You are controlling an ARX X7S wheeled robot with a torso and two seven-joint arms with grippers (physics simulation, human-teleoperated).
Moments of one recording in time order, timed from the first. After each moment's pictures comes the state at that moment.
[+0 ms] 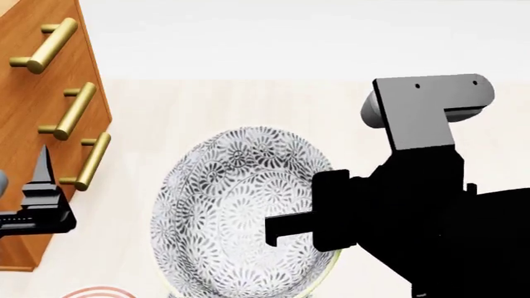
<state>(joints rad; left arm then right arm) -0.39 -0.31 0.02 0.66 -0.39 -0.88 -0.36 1.05 0.53 -0.16 -0.11 2.18 1.43 1.31</state>
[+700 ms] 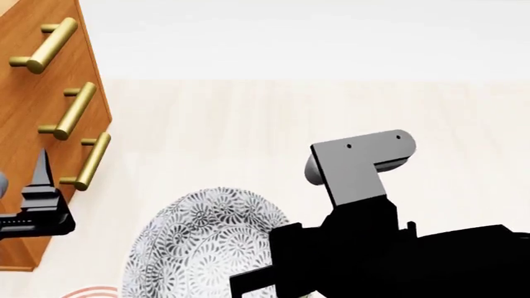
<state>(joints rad) -0.38 -0.32 0.02 0.64 -0.39 -0.86 -0.37 0.92 0.44 -0.16 -0.14 1.92 1.50 1.05</state>
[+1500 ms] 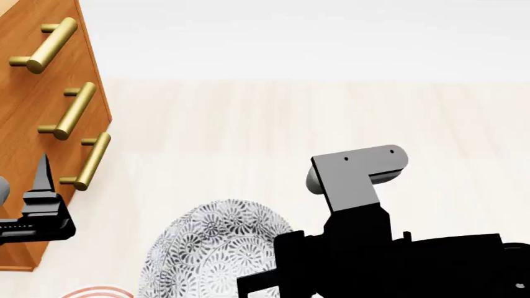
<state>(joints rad) -0.36 -0.33 0.03 0.63 -0.40 -0.84 -0.38 0.89 0.46 -0.23 -0.11 1.66 1.44 0.81</state>
